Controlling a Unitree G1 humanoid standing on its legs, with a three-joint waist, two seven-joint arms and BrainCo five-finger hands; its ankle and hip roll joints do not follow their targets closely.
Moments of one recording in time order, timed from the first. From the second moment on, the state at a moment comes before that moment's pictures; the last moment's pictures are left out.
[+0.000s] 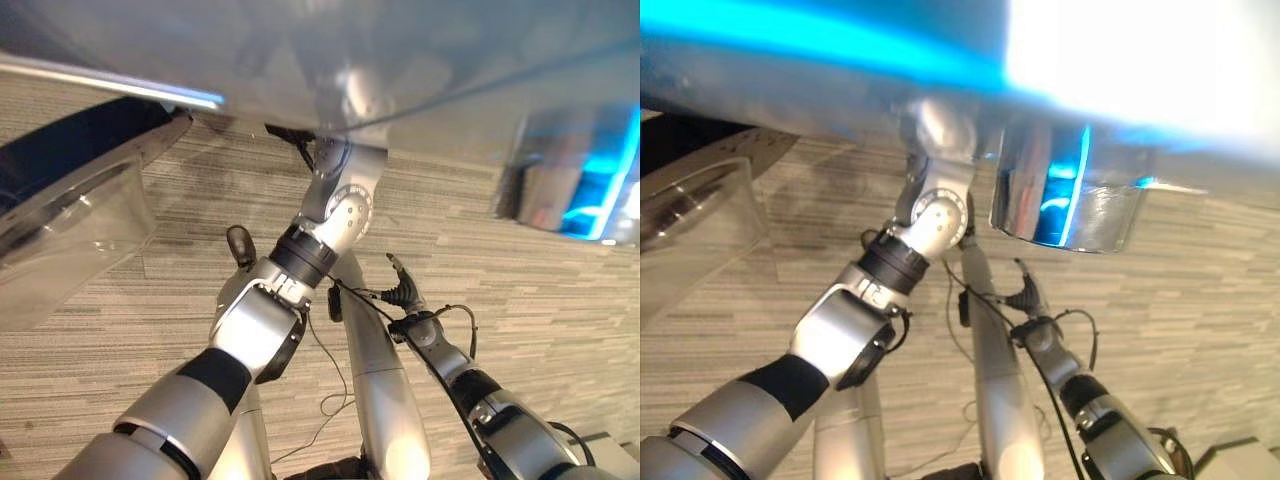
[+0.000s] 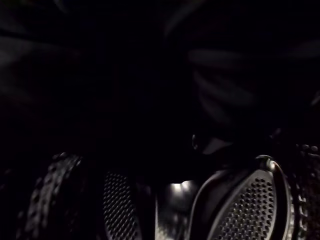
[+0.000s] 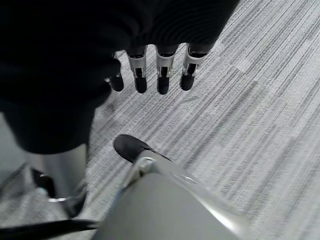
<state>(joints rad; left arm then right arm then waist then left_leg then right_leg) -1.35 -0.02 -0.25 0.62 -0.95 -0.48 0.43 -0.46 -0.31 0.49 0.67 0.03 -0.11 -0.39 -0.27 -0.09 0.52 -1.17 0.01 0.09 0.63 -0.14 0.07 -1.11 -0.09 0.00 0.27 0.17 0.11</state>
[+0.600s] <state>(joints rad) -1.79 0.33 -0.20 0.93 -1.12 -0.50 0.53 -0.46 -0.36 0.55 0.61 0.08 -0.14 -0.40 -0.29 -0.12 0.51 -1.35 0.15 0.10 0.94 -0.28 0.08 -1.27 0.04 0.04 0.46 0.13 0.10</state>
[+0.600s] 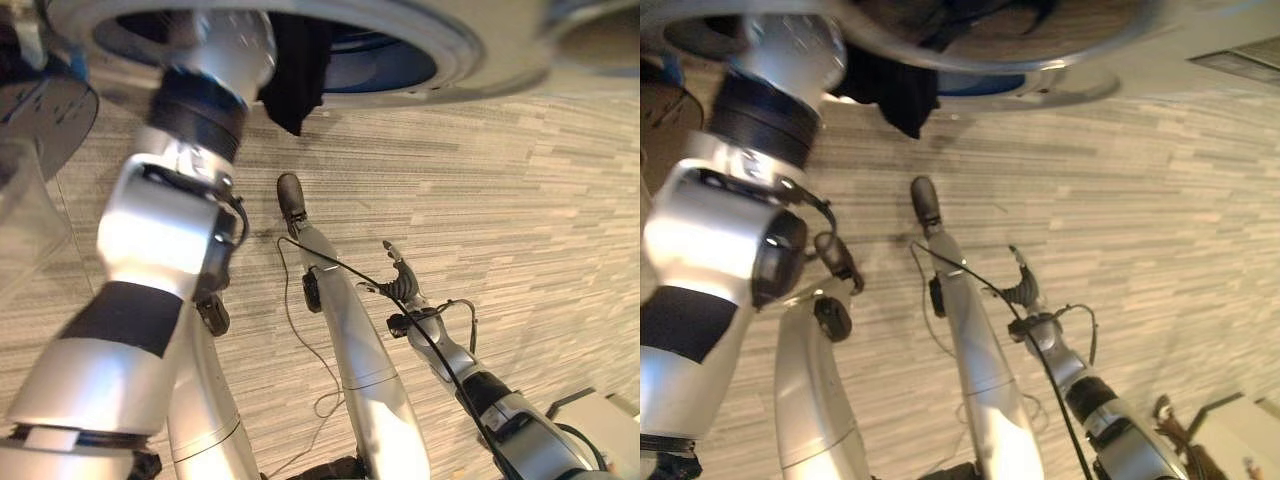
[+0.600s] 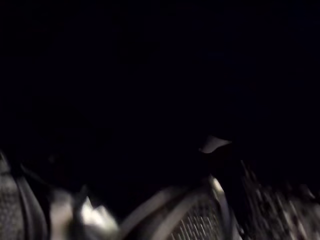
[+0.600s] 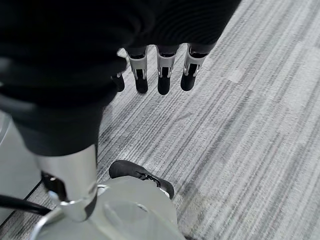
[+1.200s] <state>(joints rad) -1.80 0.46 -1.24 1.29 -0.02 0.03 0.13 -0.27 -0.57 0.39 0.57 0.08 -0.13 -0.32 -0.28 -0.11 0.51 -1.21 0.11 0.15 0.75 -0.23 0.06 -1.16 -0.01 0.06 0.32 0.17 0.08</state>
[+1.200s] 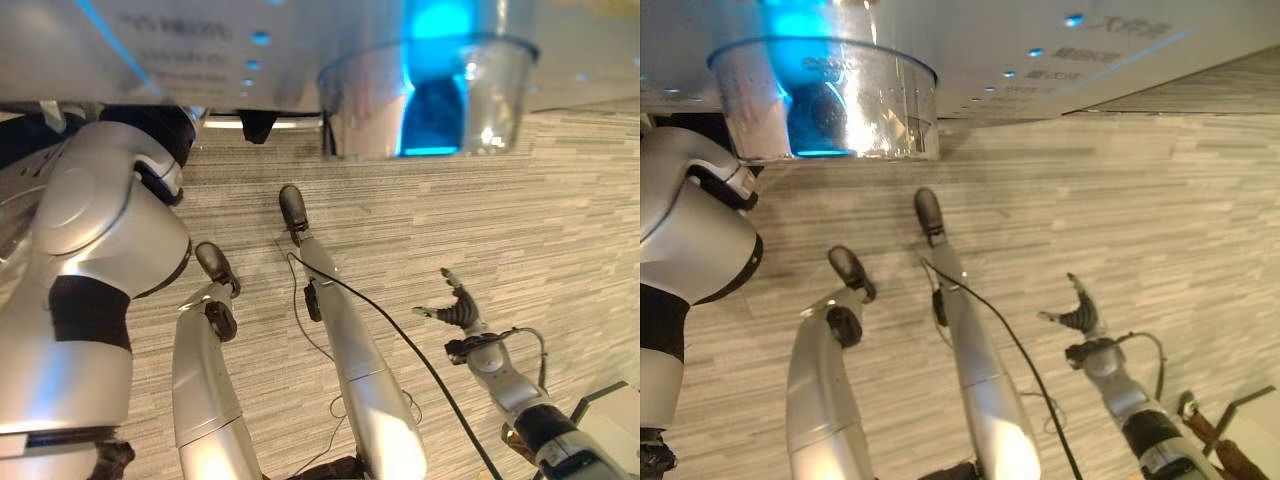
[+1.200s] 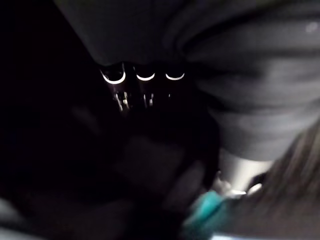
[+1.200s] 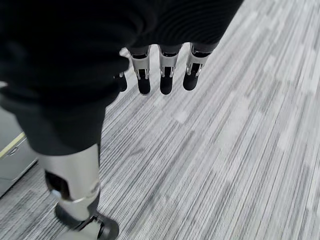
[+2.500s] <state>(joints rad) -0.43 0.69 -0.57 -0.04 -0.22 -0.19 0.07 -0.32 -0.41 0.42 0.92 0.02 -0.09 -0.32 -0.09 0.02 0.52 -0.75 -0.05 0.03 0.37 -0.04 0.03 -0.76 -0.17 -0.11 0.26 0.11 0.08</state>
